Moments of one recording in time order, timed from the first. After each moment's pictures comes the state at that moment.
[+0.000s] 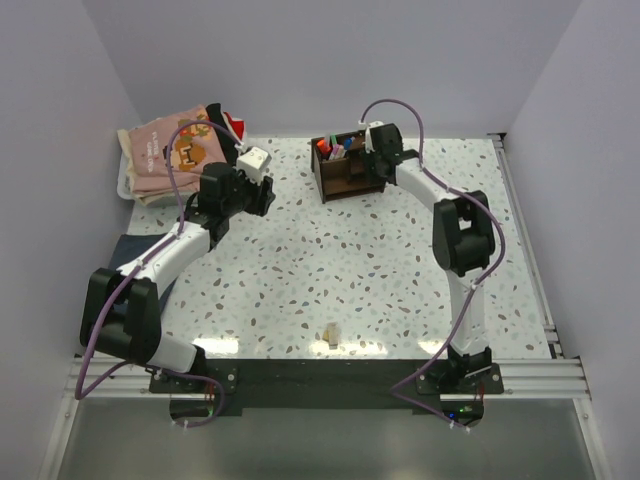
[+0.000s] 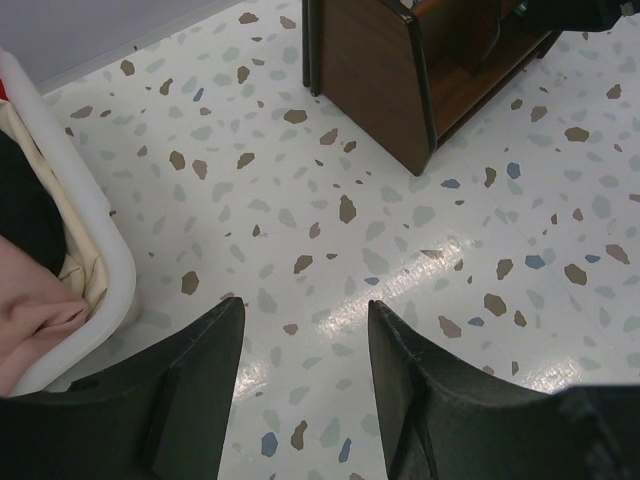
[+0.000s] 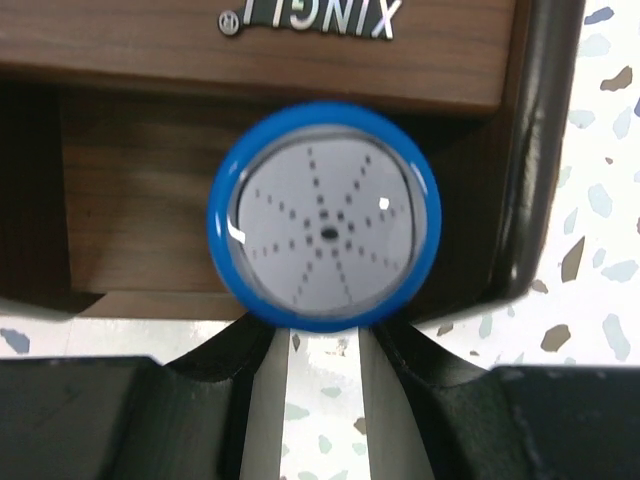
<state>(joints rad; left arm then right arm) -0.27 1.46 0.94 0.10 0.22 0.13 0.33 2.21 1.81 -0.40 0.14 -0.04</state>
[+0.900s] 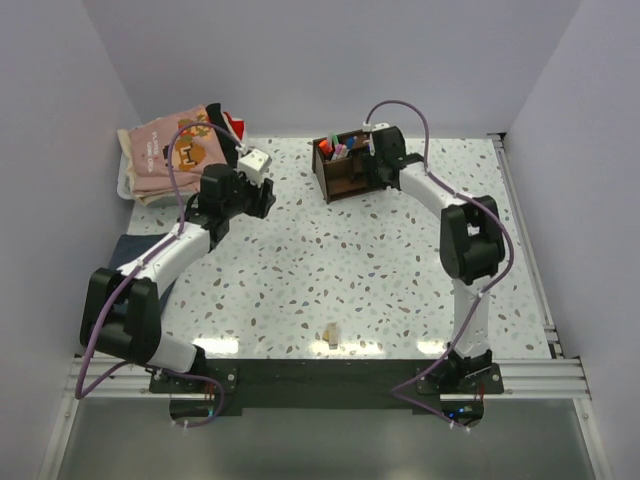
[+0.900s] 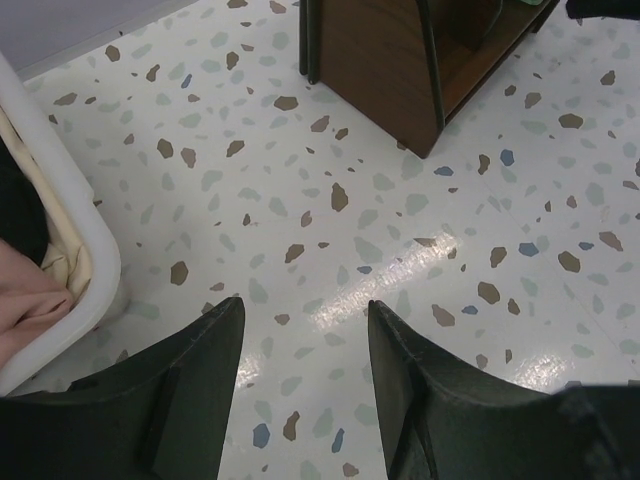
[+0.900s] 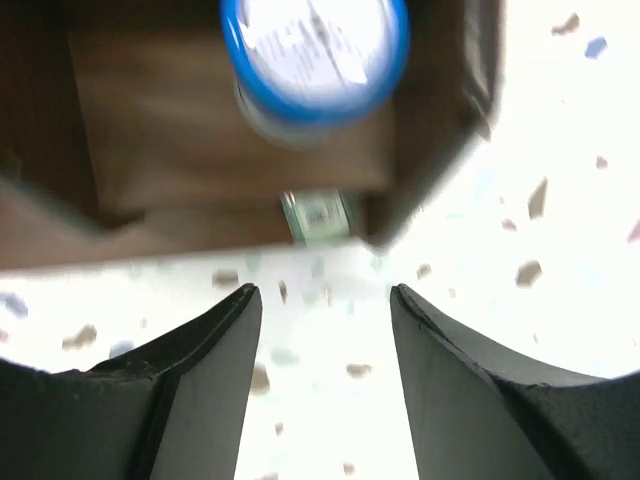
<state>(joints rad) -0.27 1.46 0.93 0.09 0.23 0.12 0.34 2.12 1.71 -0.39 0.22 -0.01</state>
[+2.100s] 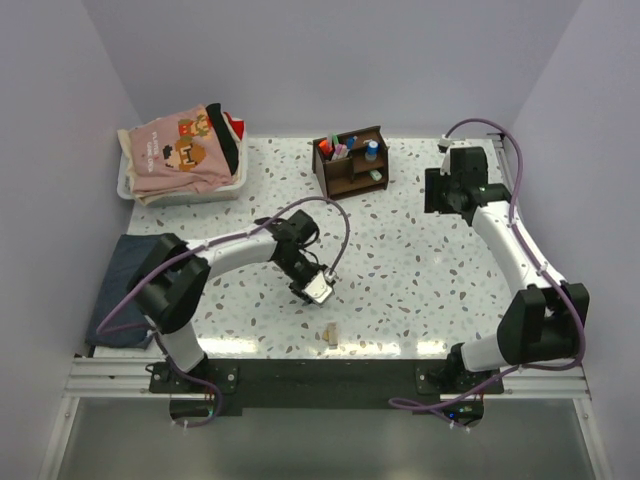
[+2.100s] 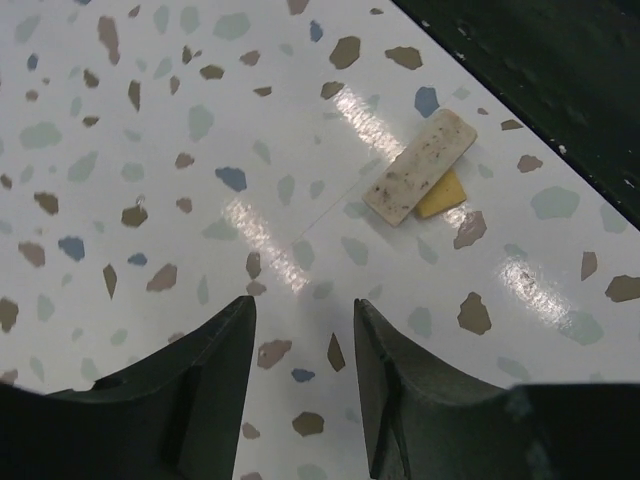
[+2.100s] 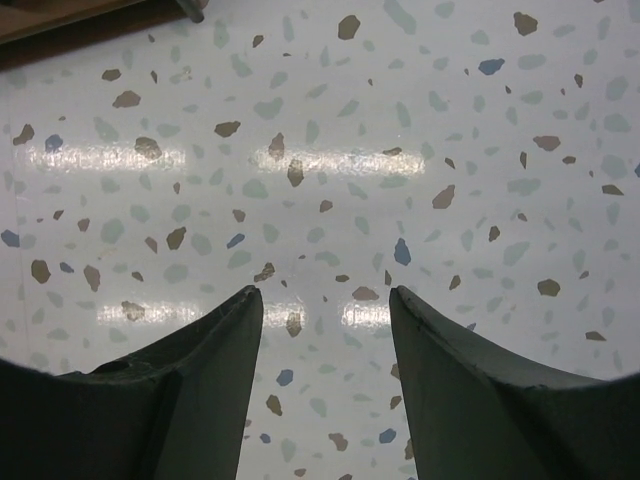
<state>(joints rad) -0.70 1.71 1.06 -0.70 0.89 1.51 0.12 1.44 1.23 -0.59 0.10 0.07</state>
